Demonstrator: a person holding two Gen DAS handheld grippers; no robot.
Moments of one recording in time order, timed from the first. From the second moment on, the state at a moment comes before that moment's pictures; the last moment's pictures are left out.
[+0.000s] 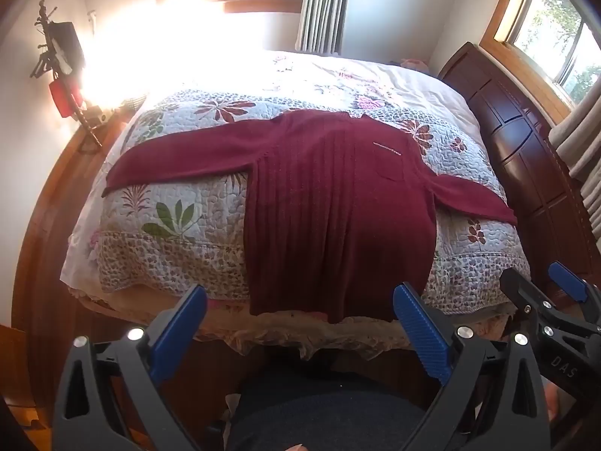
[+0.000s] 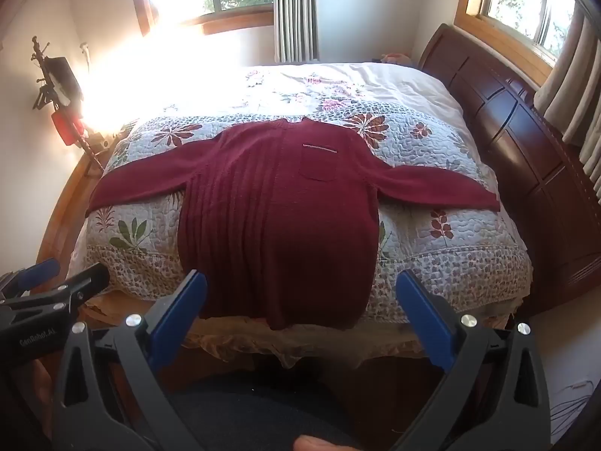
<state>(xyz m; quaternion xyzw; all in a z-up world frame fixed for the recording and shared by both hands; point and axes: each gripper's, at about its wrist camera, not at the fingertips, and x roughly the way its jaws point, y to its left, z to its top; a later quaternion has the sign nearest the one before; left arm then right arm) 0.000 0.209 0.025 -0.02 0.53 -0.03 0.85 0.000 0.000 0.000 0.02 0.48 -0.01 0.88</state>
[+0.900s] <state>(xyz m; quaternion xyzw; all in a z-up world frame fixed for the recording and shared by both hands) 0.004 0.208 0.023 -0.03 0.53 -0.03 0.85 0.004 0.000 -0.007 0.02 0.48 -0.01 0.88</state>
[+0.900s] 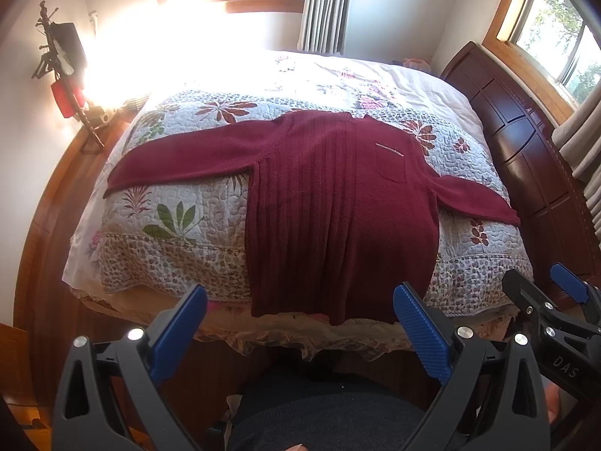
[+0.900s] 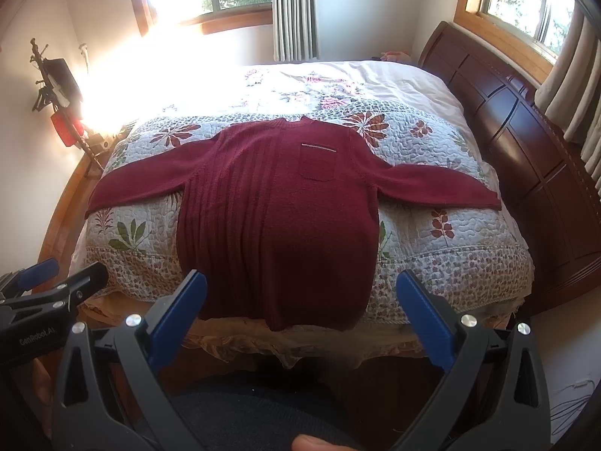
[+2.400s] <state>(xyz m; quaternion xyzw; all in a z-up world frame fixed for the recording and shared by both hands) 0.016 0.213 0.022 -0.02 0.53 -0.02 0.85 0.010 0.005 -0.010 0.02 0.49 -0.01 0.87</state>
